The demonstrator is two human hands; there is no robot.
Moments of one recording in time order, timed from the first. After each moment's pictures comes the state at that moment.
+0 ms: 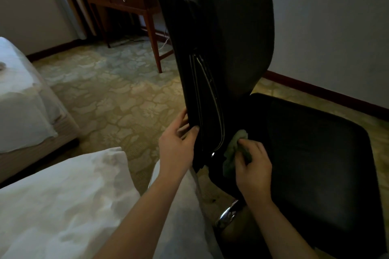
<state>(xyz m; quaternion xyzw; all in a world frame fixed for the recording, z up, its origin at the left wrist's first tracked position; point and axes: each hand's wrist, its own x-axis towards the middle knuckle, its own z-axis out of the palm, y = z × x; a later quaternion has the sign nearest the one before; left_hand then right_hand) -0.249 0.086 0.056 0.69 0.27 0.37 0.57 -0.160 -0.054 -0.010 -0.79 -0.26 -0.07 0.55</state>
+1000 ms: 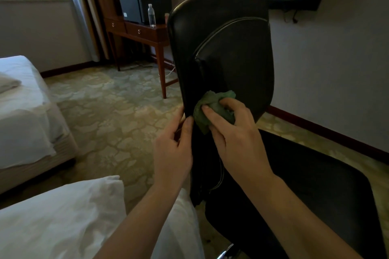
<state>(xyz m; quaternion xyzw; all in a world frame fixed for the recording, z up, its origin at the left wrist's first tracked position) -0.233 0.097 0.134 0.69 0.22 0.49 0.49 -0.133 0.005 0.148 -0.72 -0.53 -0.27 0.35</state>
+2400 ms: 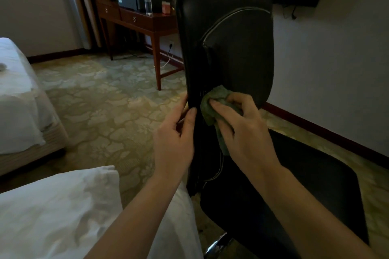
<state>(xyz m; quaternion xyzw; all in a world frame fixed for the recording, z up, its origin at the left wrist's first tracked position) -0.233 0.103 0.124 0.69 0.21 0.50 0.48 -0.132 0.001 0.150 -0.73 -0.53 -0.25 0.35</state>
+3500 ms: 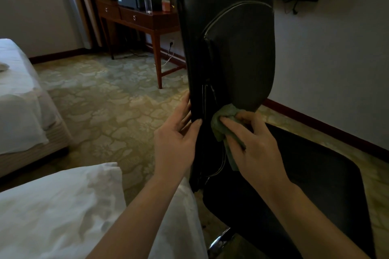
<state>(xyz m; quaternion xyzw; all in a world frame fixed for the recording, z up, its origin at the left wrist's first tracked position) -0.244 0.099 0.113 0.67 0.17 0.46 0.56 -0.133 -0.030 0.110 -0.73 -0.53 -0.22 0.38</state>
